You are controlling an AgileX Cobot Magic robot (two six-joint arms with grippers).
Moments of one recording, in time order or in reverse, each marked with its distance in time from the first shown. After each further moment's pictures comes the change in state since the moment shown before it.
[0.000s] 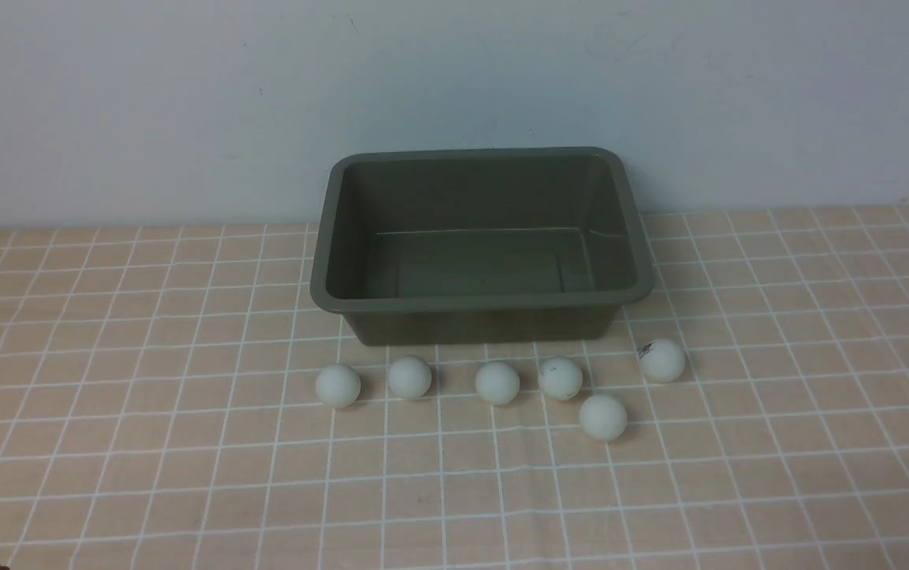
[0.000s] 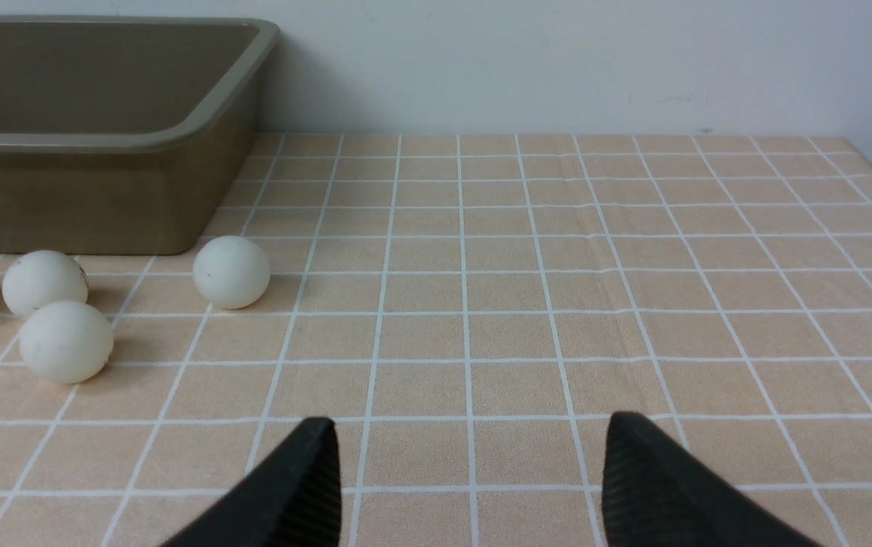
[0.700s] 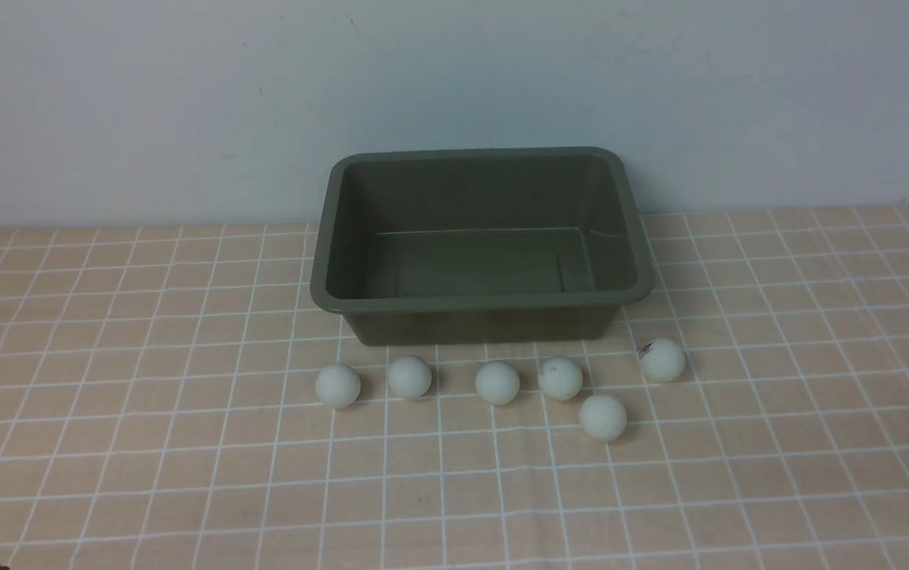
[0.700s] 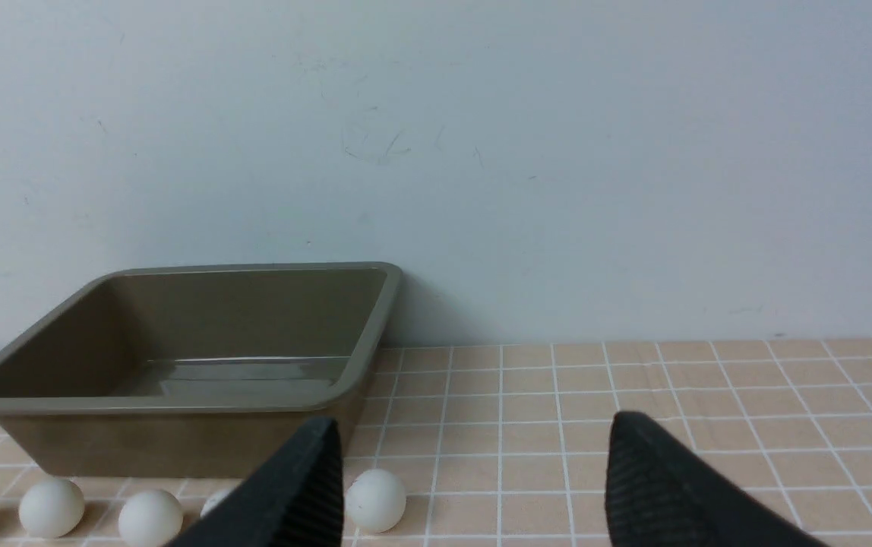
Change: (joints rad) right arm 0.000 0.000 -0.330 0.133 0.167 0.002; left arm 0.000 0.000 0.000 0.000 0.000 0.000
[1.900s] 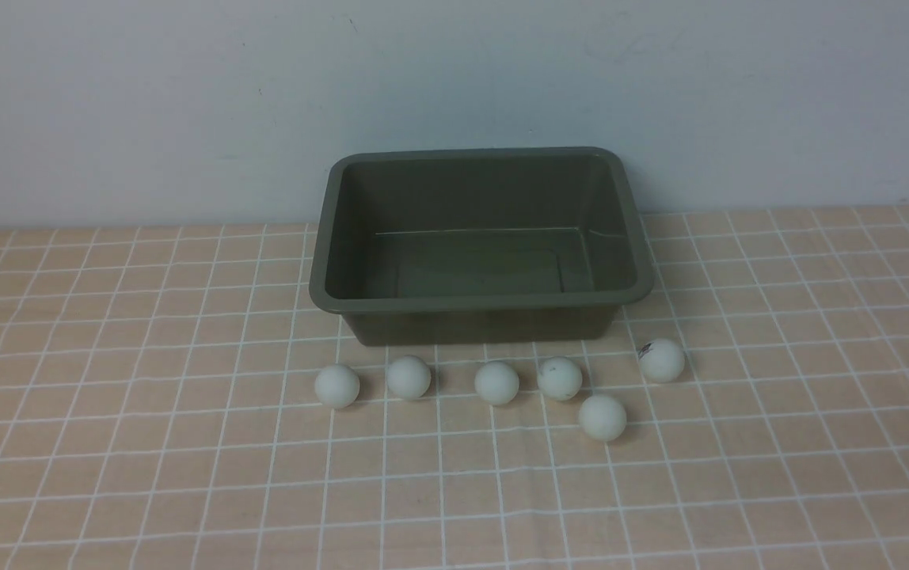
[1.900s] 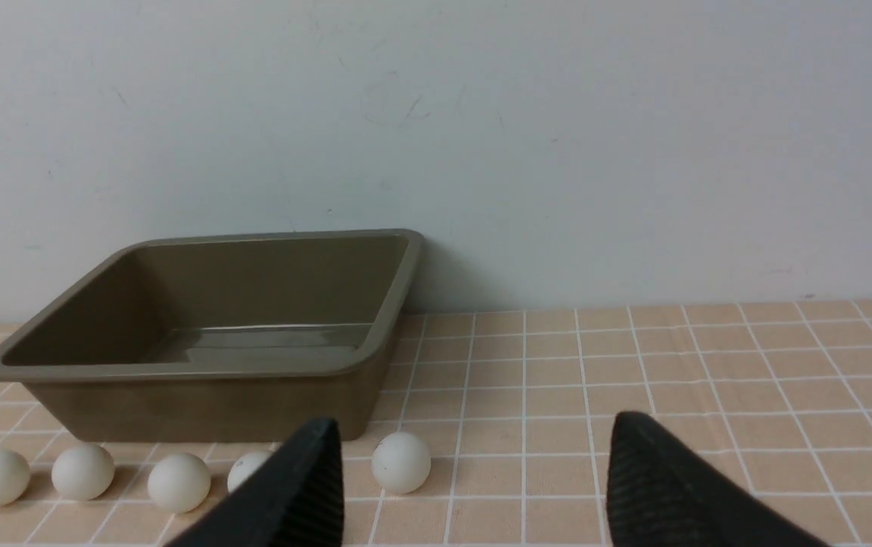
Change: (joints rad) right arm 0.000 0.000 0.000 0.021 0.057 0.000; left arm 0.000 0.000 0.006 -0.429 -0.341 -0.131
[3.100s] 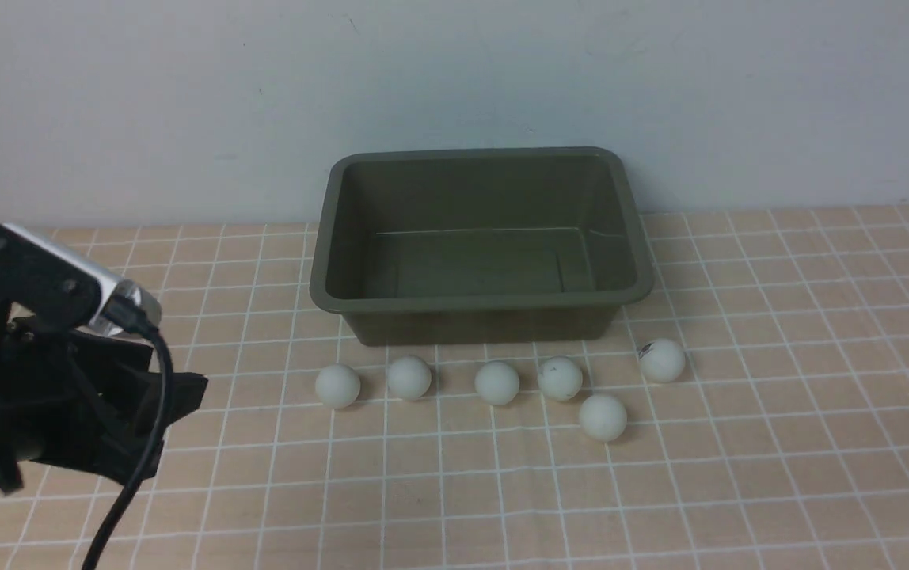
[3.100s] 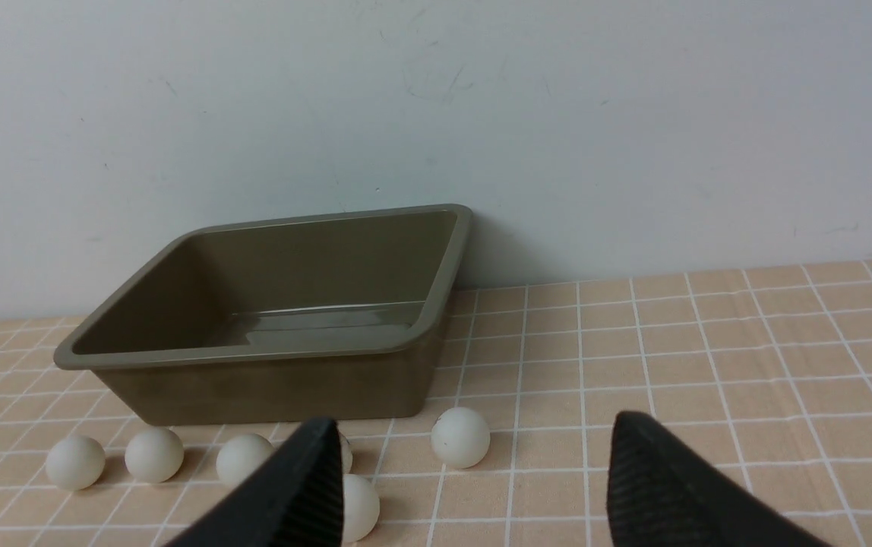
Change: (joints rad) right arm 0.000 0.000 0.000 0.077 0.035 0.000; left arm 0.000 1.054 -0.669 -0.362 0.566 1.199
